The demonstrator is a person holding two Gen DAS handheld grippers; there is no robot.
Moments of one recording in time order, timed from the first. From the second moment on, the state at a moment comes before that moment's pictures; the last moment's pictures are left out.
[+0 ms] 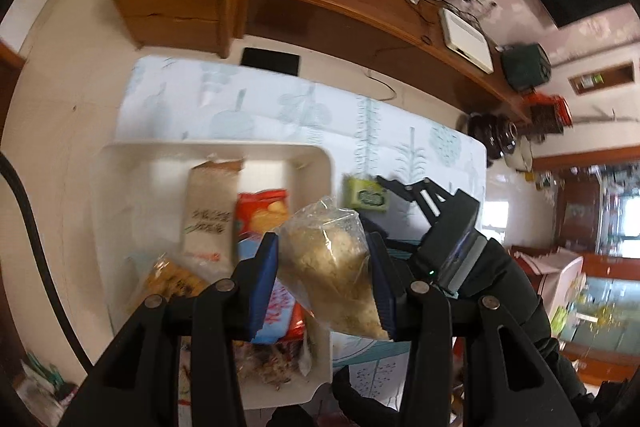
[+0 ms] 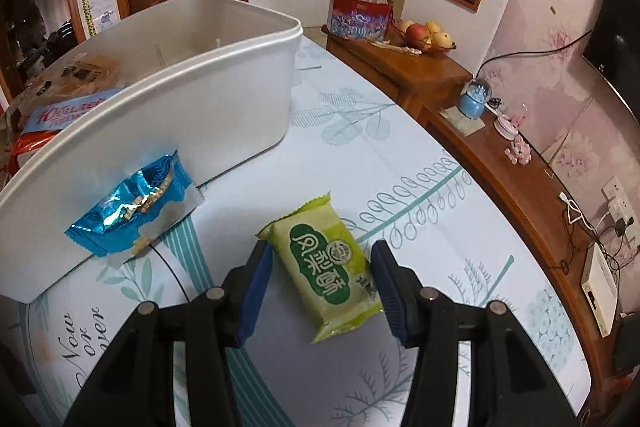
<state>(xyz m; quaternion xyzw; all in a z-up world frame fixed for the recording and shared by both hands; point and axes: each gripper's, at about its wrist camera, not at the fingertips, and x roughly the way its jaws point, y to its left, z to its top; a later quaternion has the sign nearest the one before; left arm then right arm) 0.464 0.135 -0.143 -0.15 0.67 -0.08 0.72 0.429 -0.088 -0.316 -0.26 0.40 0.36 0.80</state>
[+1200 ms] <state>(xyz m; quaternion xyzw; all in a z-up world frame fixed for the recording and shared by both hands) 0.336 0.207 -0.180 -0.17 0.68 -0.09 0.71 0.319 -0.060 -0.266 -0.06 0.49 0.20 0.84</state>
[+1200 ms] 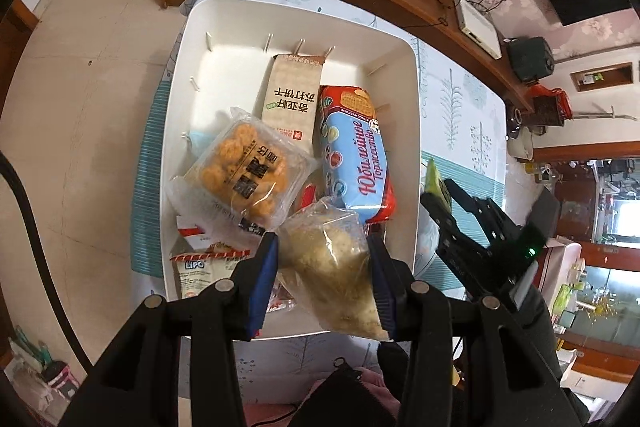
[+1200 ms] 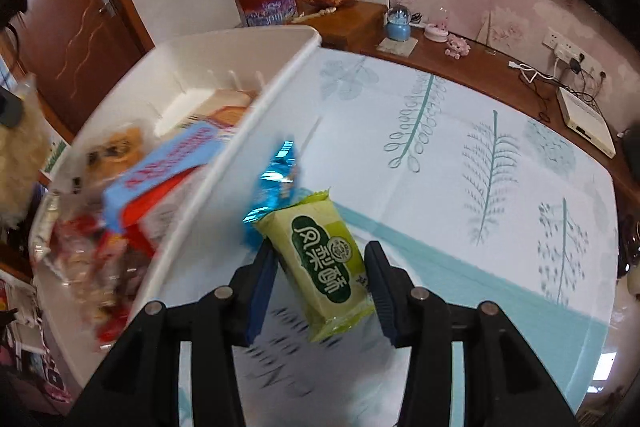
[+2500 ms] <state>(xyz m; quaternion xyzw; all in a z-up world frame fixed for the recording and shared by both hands) 0.216 0.210 -0.143 -0.15 0.52 -0.10 0.83 0.208 0.026 -0.182 -0.05 0.43 0.25 0.87</state>
